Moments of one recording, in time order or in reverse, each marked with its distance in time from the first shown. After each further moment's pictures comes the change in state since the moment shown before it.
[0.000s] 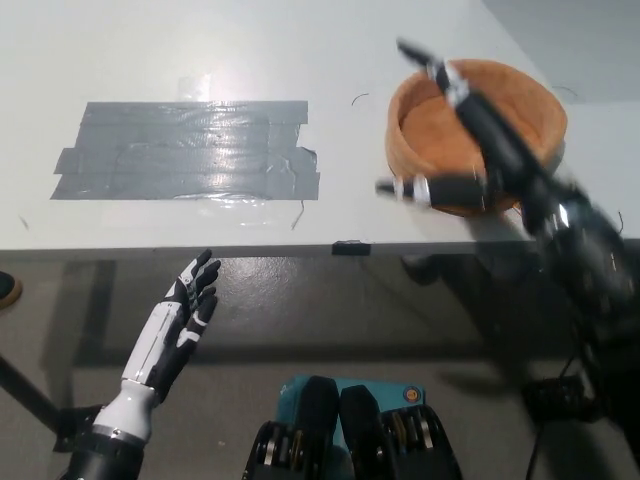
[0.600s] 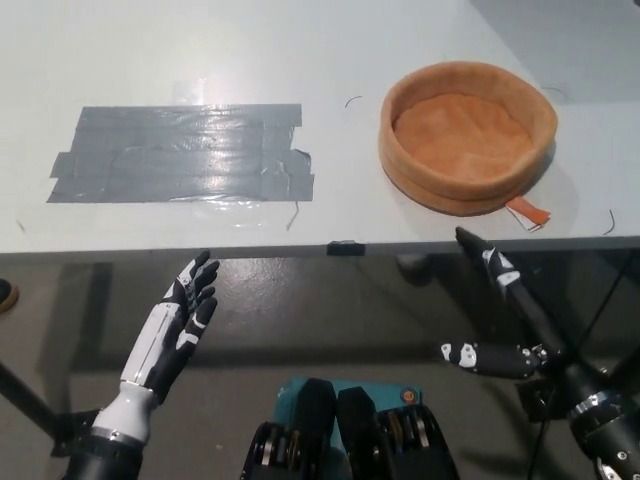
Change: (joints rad) left_arm 0.012 -0.001 0.002 -0.005 -0.006 -0.006 0.000; right_arm 0.374 0.055 -0.095 0.096 0.129 -0.172 -0.020
